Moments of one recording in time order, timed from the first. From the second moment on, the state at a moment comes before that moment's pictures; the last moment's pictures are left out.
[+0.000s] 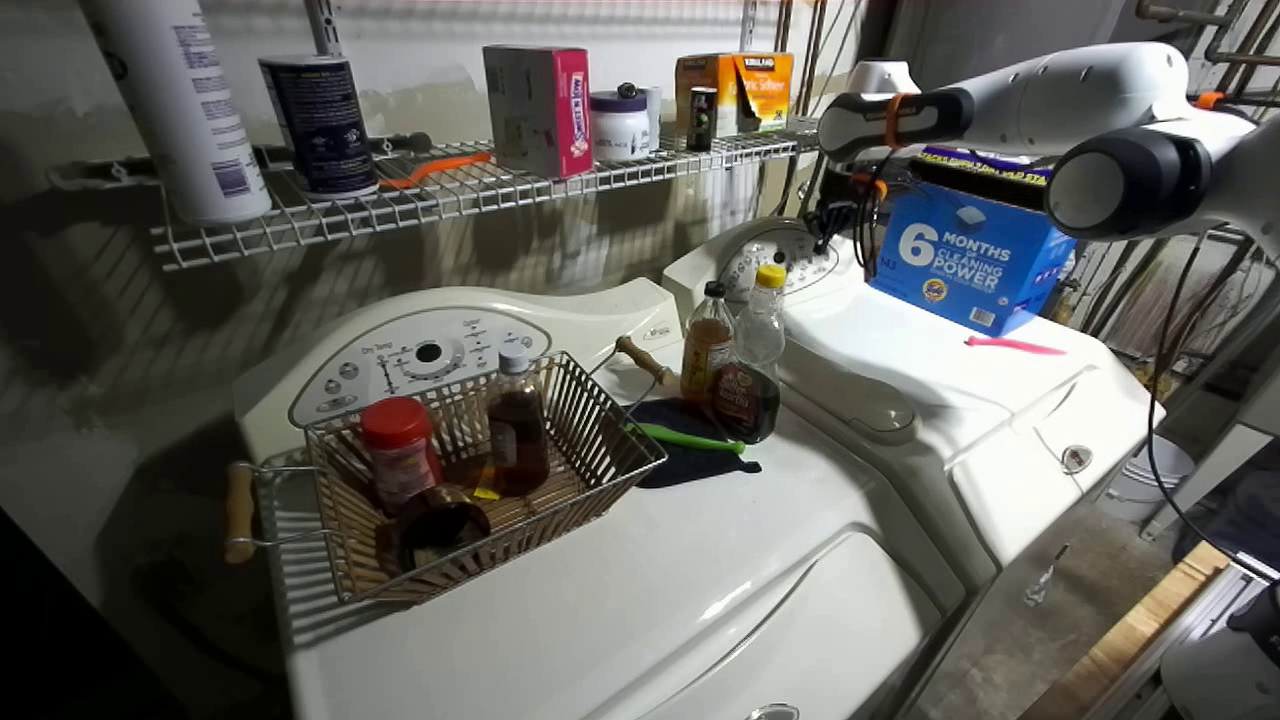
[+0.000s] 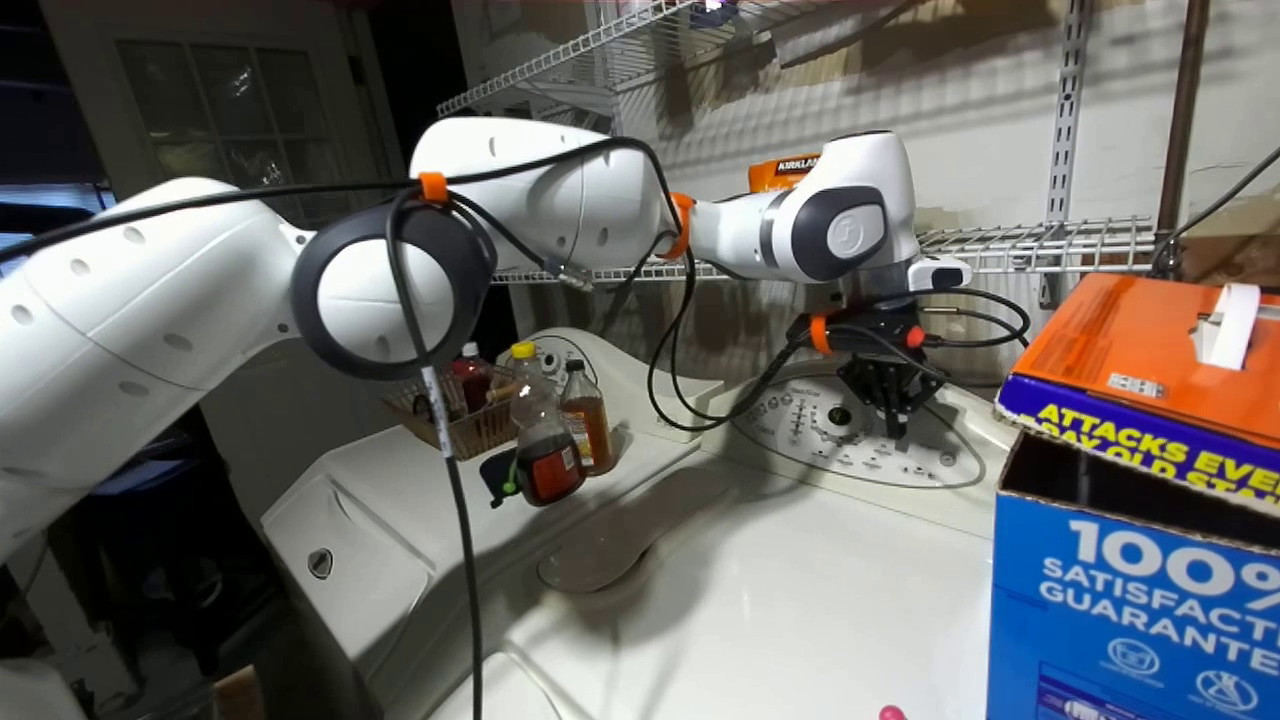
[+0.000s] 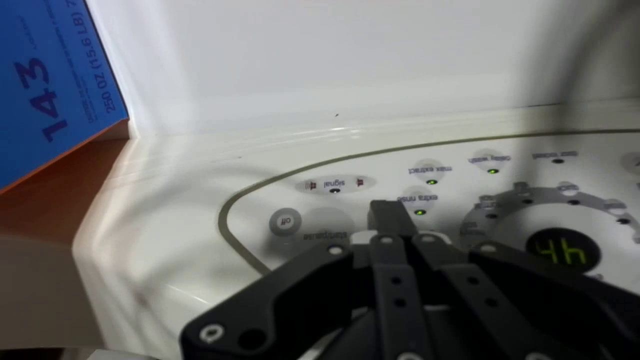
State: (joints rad) arm -0.22 1.01 -0.06 -0.79 0.02 1.97 -0.21
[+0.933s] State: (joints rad) arm -0.30 0.53 -0.03 -1.35 0.08 1.77 -0.39
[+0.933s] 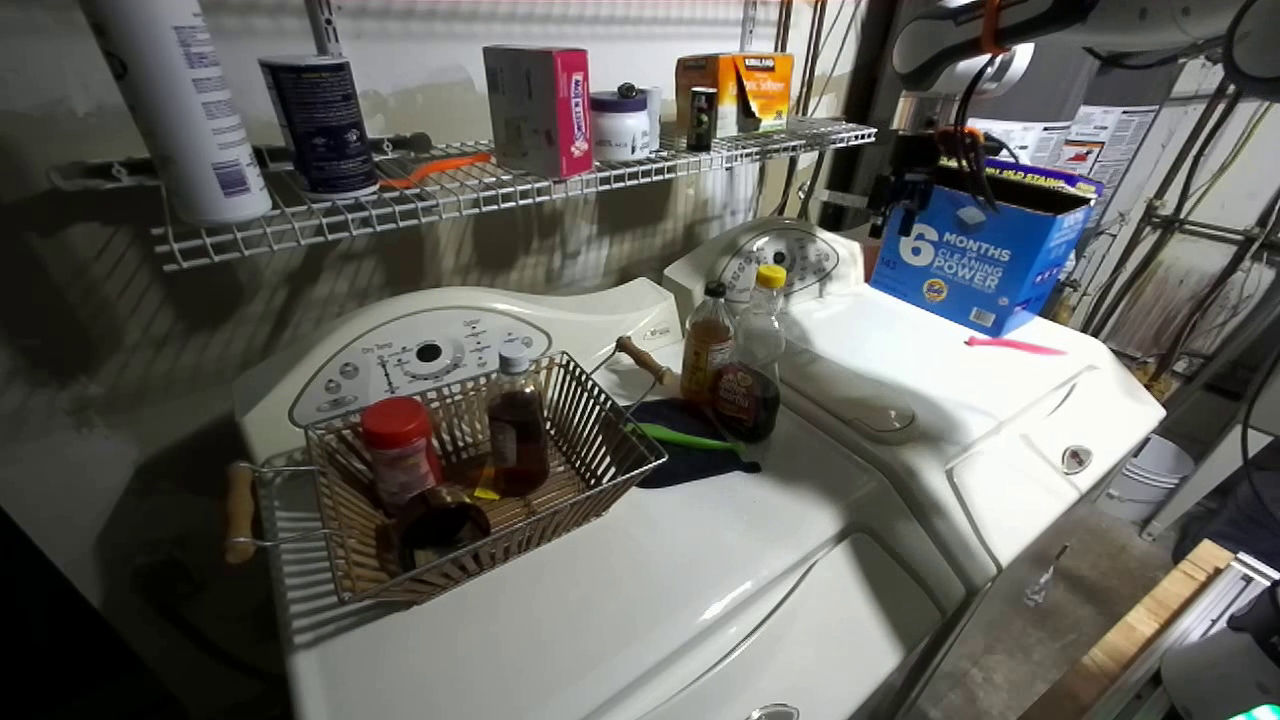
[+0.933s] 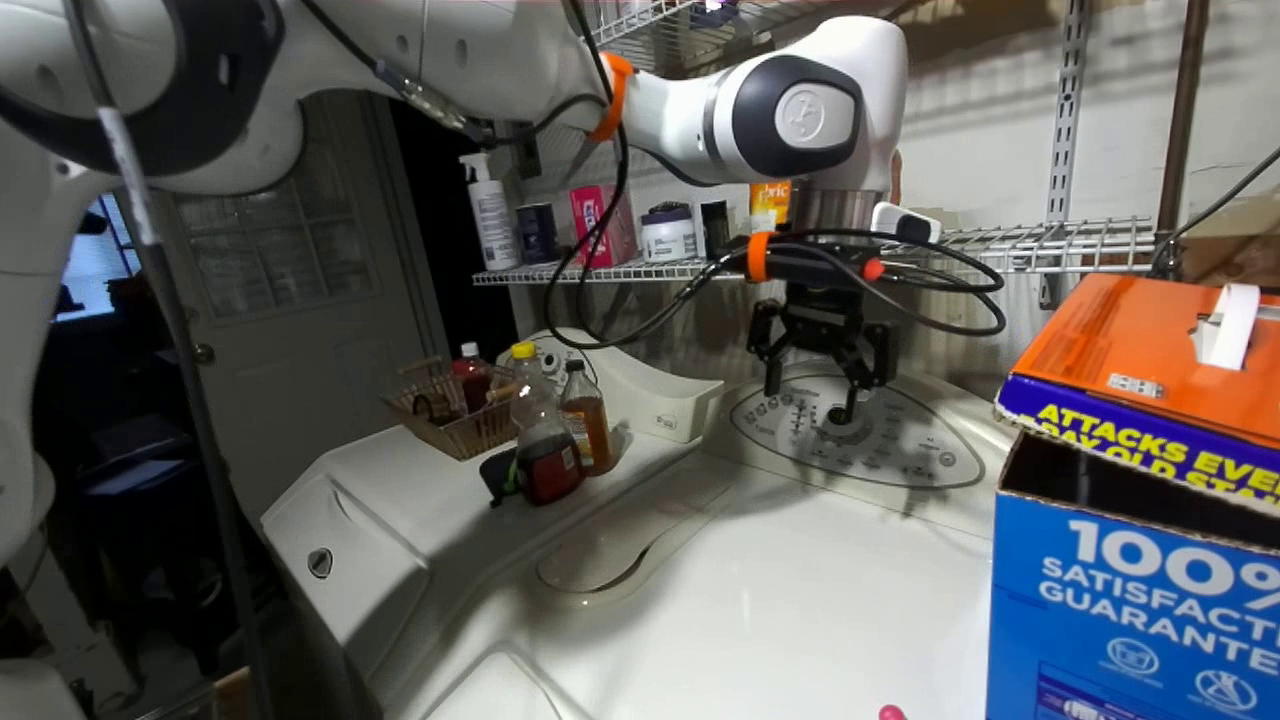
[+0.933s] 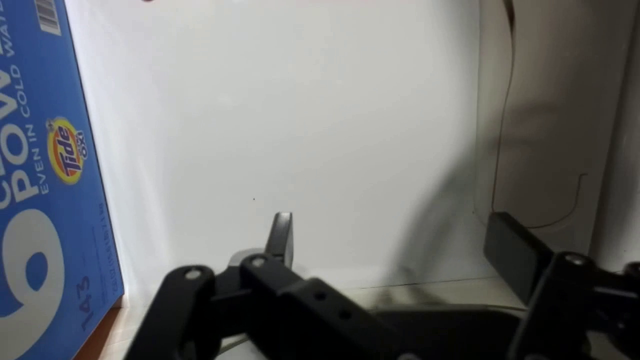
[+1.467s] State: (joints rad) arm -0.28 0.23 -0.04 -1.68 0.06 1.88 -0.46
